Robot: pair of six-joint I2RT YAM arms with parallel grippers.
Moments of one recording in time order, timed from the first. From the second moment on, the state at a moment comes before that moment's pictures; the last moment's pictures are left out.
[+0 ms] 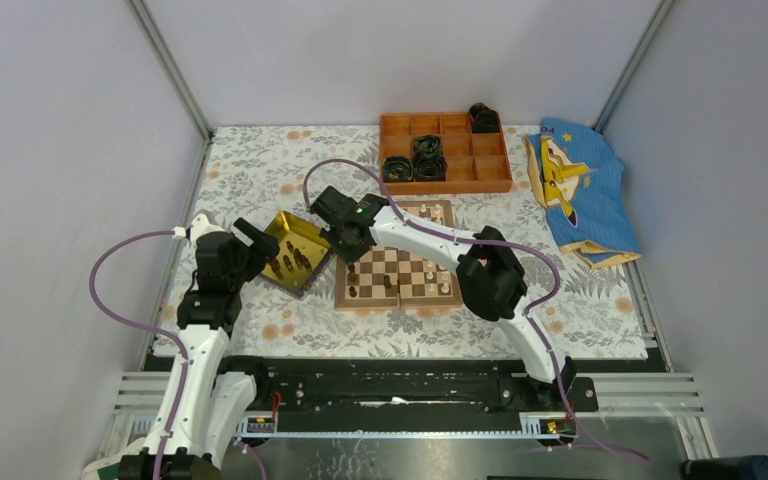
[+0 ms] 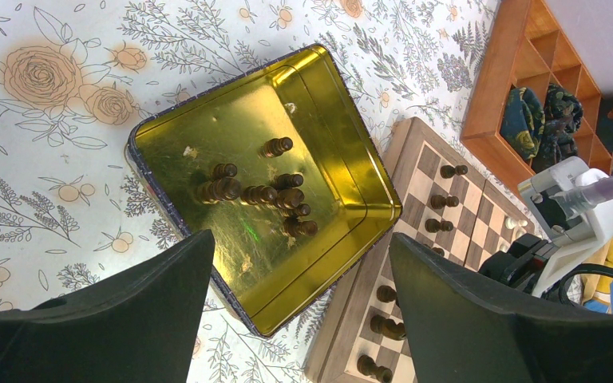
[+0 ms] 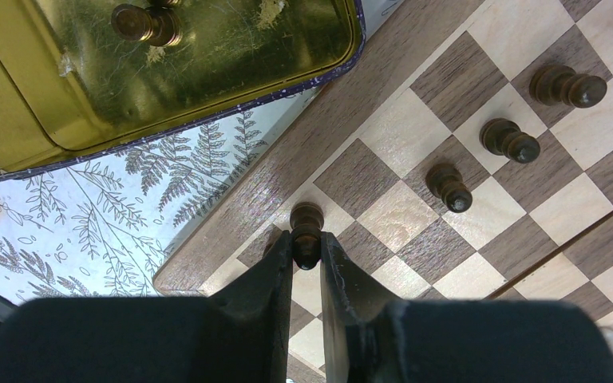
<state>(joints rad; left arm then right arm) 0.01 0.69 0.56 -0.39 -0.07 -0.70 0.98 2.27 2.00 -0.85 0.07 0.19</state>
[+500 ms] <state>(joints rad) 0.01 0.69 0.56 -0.39 -0.07 -0.70 0.98 2.27 2.00 -0.85 0.07 0.19</state>
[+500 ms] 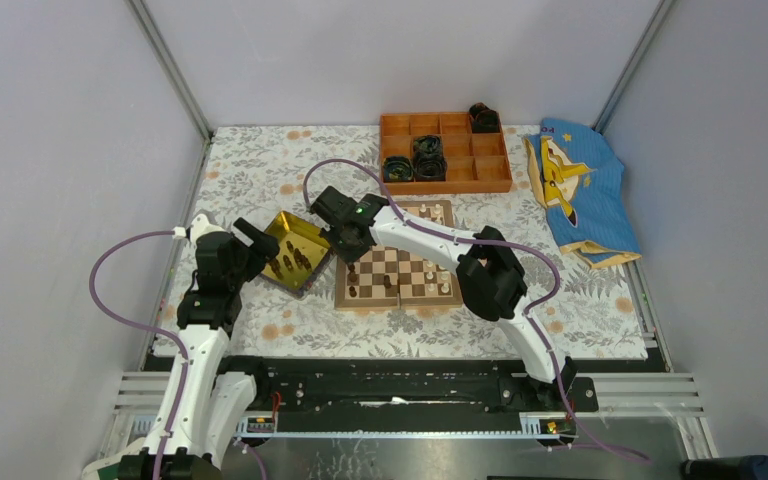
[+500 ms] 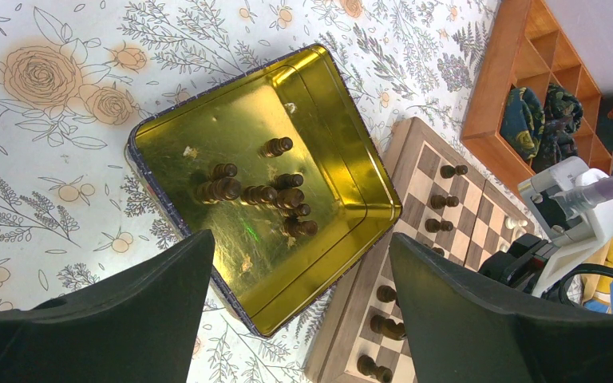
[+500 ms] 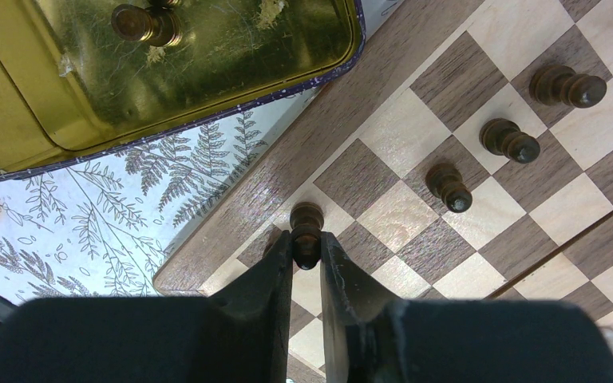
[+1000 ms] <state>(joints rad) 0.01 0.69 0.56 -0.39 -0.07 -0.70 0.98 2.27 2.00 -0.85 0.07 0.19</state>
